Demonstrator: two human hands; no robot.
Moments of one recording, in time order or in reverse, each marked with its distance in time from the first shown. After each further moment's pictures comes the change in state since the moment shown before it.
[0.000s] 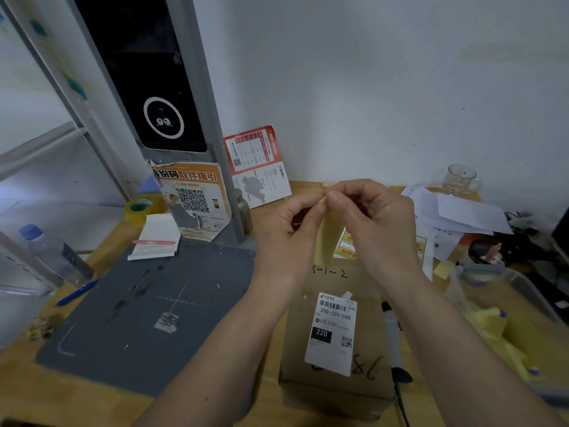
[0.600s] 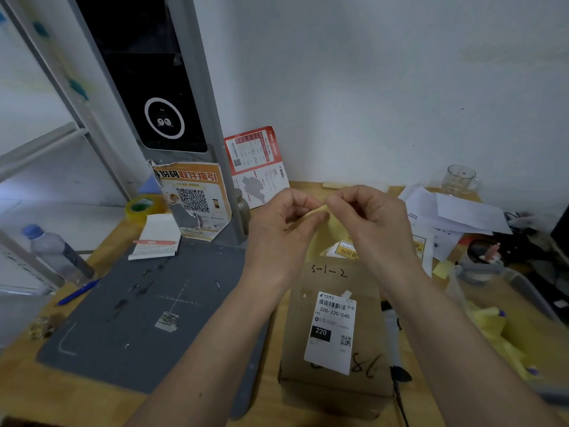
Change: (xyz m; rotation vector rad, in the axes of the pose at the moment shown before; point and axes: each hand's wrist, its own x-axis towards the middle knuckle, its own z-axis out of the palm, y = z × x) left_hand 0.004 -0.002 -0.009 0.098 -0.014 -0.046; right_hand -0.002 -0.005 -0.004 -0.076 -0.080 0.050
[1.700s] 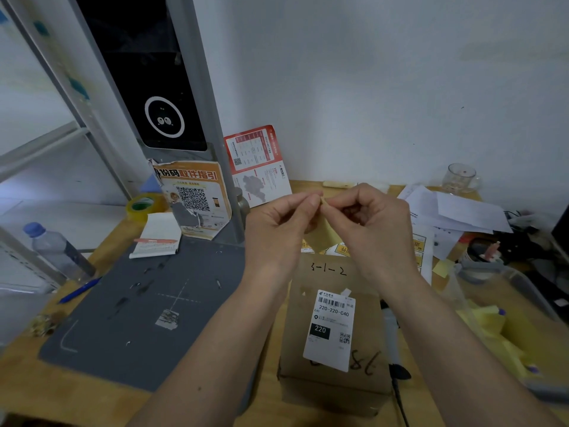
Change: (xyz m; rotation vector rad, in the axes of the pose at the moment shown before) left_hand -0.005 0.005 0.004 -0.311 0.086 -0.148; right_hand -0.006 0.006 0.002 0.020 0.066 -0.083
